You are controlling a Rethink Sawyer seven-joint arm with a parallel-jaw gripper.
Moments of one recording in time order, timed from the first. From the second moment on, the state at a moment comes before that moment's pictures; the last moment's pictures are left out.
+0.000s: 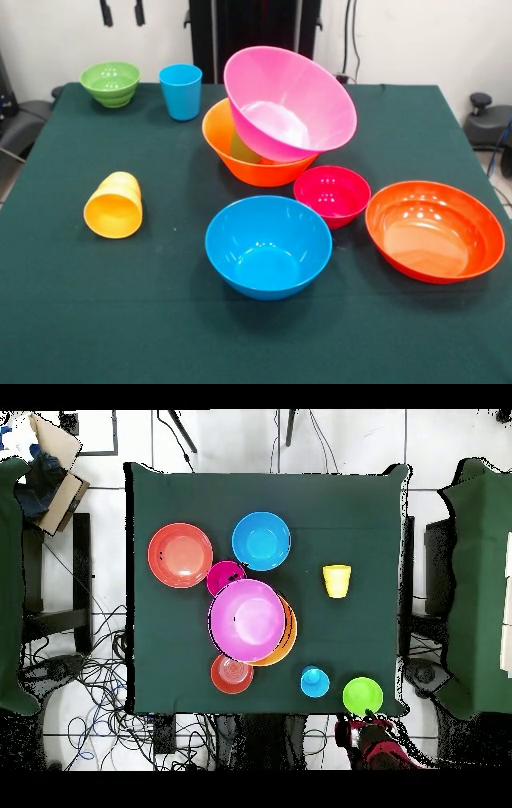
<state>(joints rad) -1.41 -0.91 0.45 2.35 -0.81 0.18 1.47</state>
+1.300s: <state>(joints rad) -1.59 -1.06 0.52 2.40 -0.68 0.30 1.47</state>
